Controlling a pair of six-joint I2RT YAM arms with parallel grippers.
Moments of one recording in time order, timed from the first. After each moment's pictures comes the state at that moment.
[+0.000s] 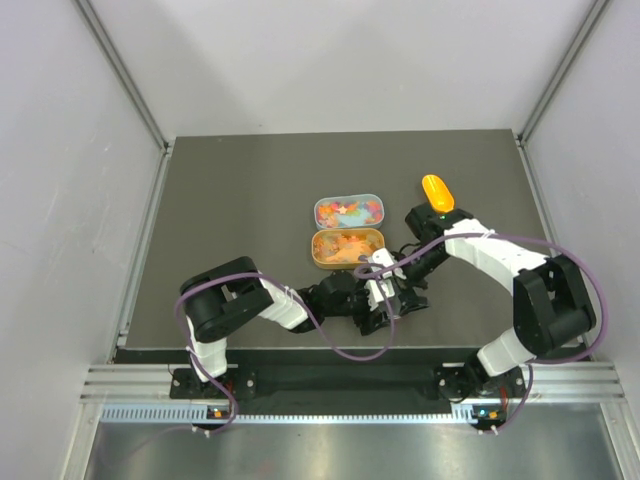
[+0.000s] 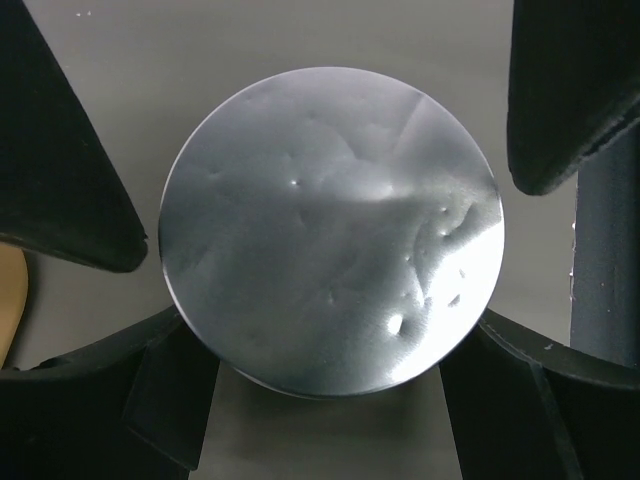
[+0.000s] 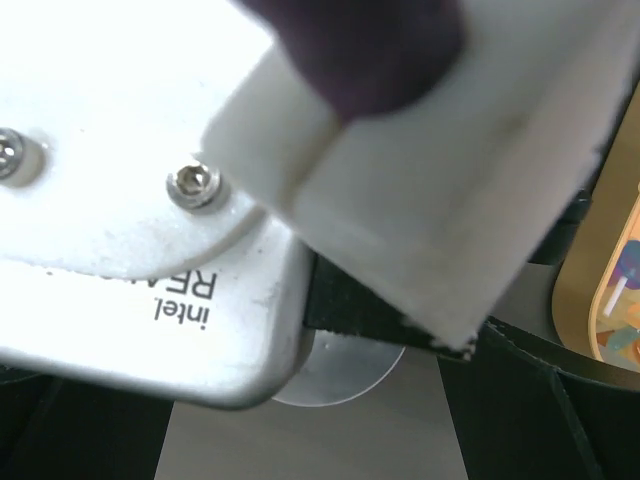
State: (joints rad) left arm -1.06 1.87 0.66 0.77 0.27 0.14; right arm 0.46 1.52 1.00 -1.04 -0.77 -1.46
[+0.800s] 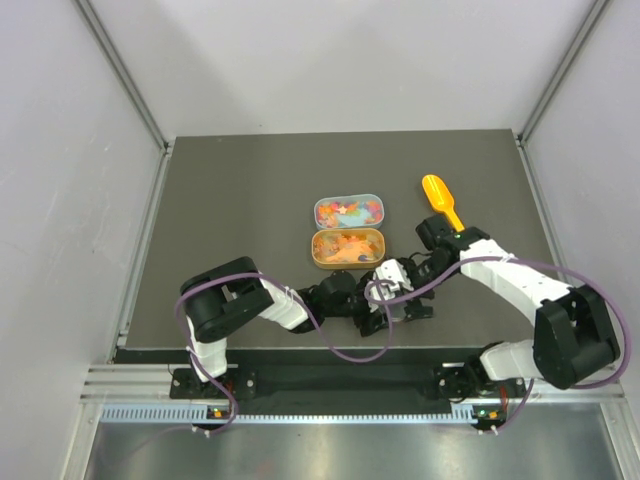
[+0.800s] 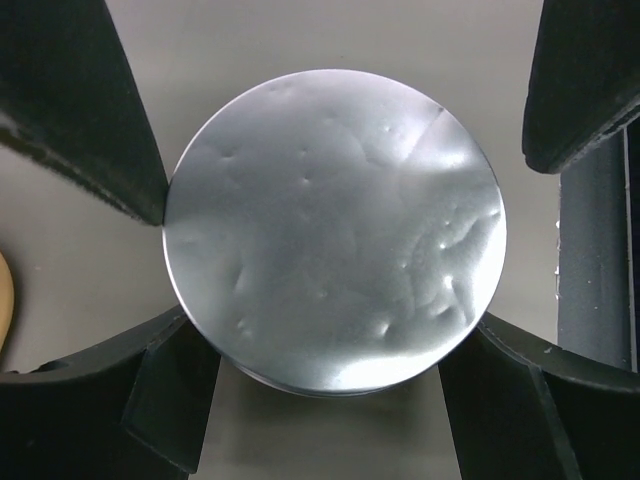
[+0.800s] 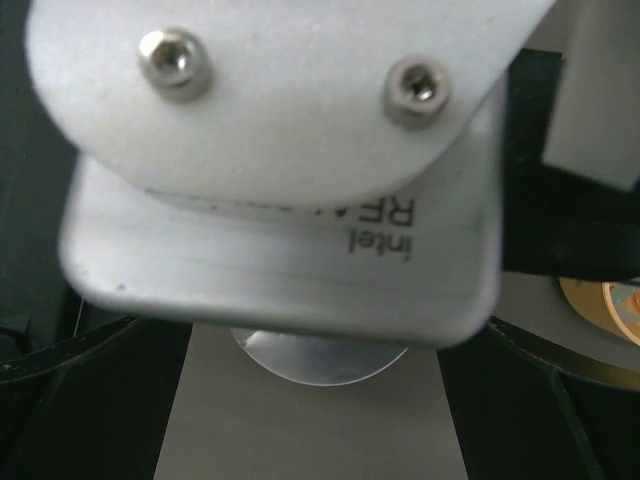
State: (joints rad) left arm -1.06 1.87 0.66 0.77 0.29 0.15; right arm 0.45 1.34 0.84 -0.93 -0.73 -1.38
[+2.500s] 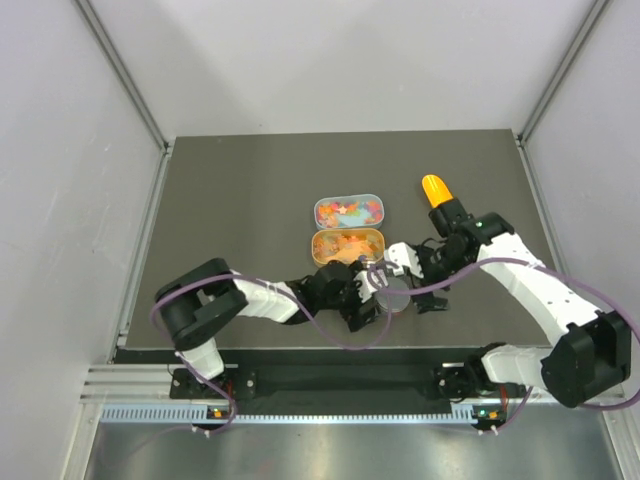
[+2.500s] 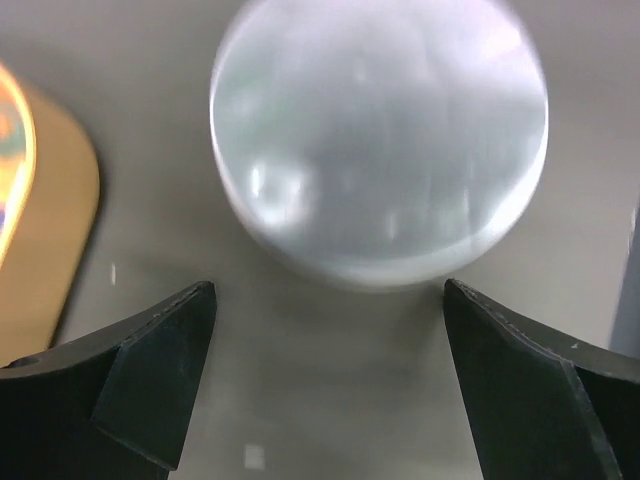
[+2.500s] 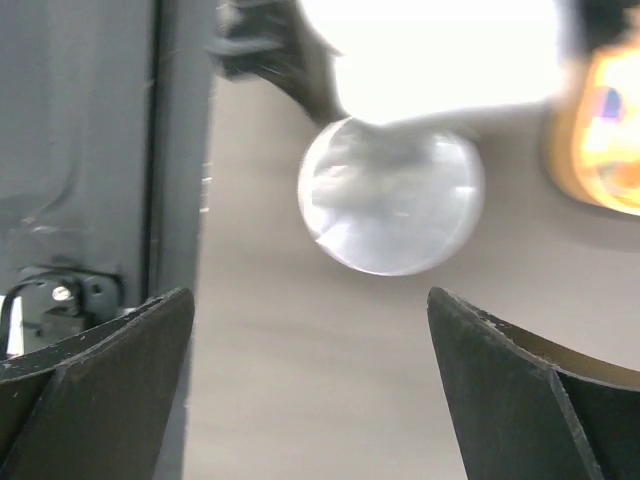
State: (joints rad) left arm -1.02 1.77 0.68 0.53 0.21 0.13; right arm 0.42 1.23 0.99 -1.17 -0.61 -1.25
